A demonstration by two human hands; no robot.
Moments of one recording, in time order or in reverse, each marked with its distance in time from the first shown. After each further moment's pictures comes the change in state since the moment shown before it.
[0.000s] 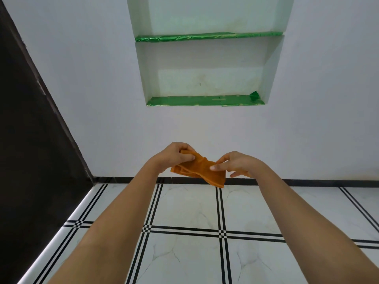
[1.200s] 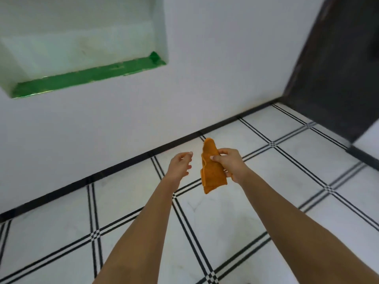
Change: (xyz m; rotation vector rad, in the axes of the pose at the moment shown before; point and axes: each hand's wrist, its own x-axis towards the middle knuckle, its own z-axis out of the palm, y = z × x) left_hand 0.004 0.024 0.224 -0.425 -0.237 -0.166; right_hand -0.115 0.136 0.012 0.763 0.678 0.367
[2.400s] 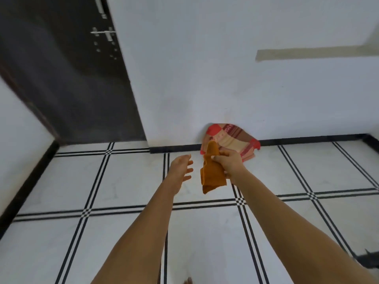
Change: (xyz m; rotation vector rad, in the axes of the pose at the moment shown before) left_hand 0.071 0.127 1.020 0.347 -1.066 -0.016; right_hand 0.102 0.195 -0.900 0.565 1.067 0.164
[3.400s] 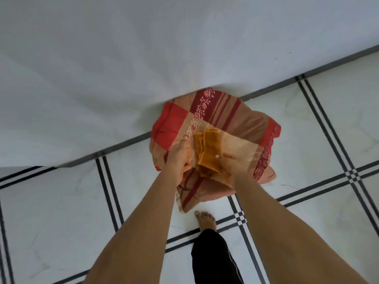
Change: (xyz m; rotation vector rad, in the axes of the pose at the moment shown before) left_hand 0.740 -0.068 0.292 0.152 -0.087 -0.642; right_hand 0.742 0.181 -0.134 0.418 0.282 0.724
